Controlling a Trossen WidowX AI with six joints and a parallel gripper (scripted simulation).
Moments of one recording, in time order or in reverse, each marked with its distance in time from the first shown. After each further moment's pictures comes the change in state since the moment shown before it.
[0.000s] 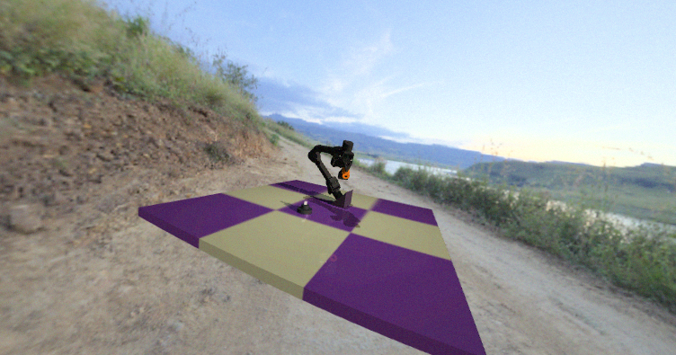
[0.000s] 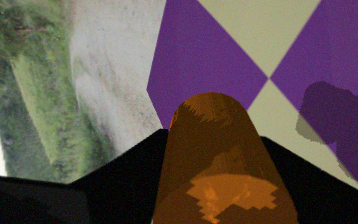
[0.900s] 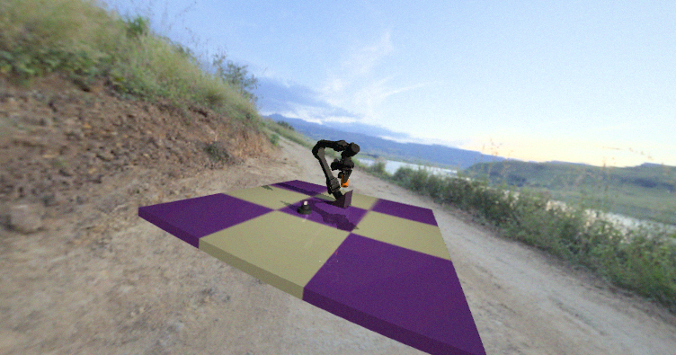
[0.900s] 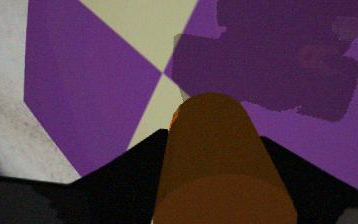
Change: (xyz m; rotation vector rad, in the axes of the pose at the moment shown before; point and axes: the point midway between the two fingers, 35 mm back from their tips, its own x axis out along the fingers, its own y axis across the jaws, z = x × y) arm 0.031 -0.030 0.001 -0.005 0.004 -0.480
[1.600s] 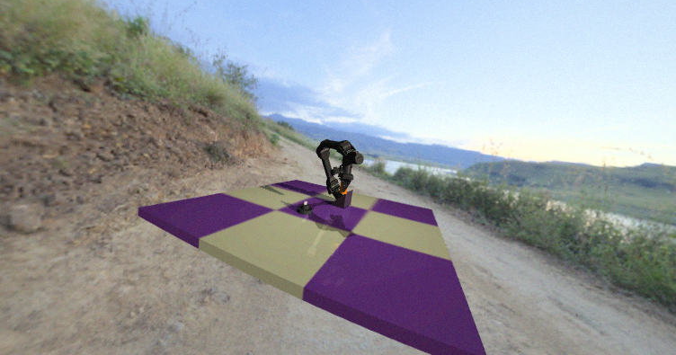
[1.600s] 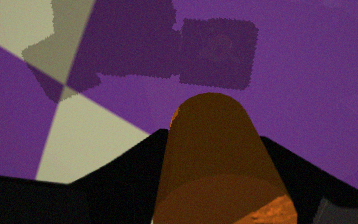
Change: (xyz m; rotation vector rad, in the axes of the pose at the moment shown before) arm 0.036 -0.007 0.001 0.005 0.001 -0.447
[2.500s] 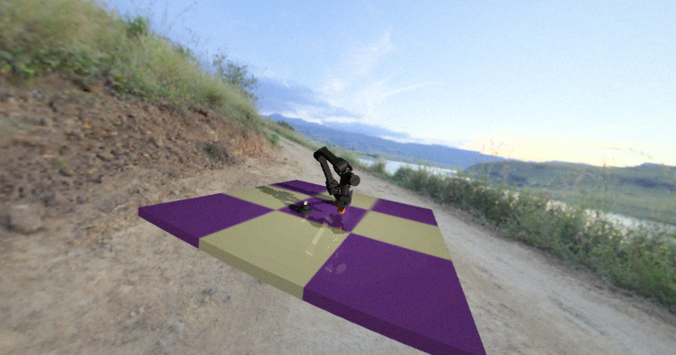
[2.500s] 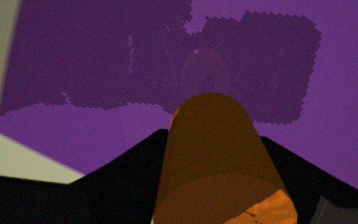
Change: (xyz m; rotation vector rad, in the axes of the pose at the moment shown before) arm 0.103 0.008 0.000 0.026 0.006 -0.095
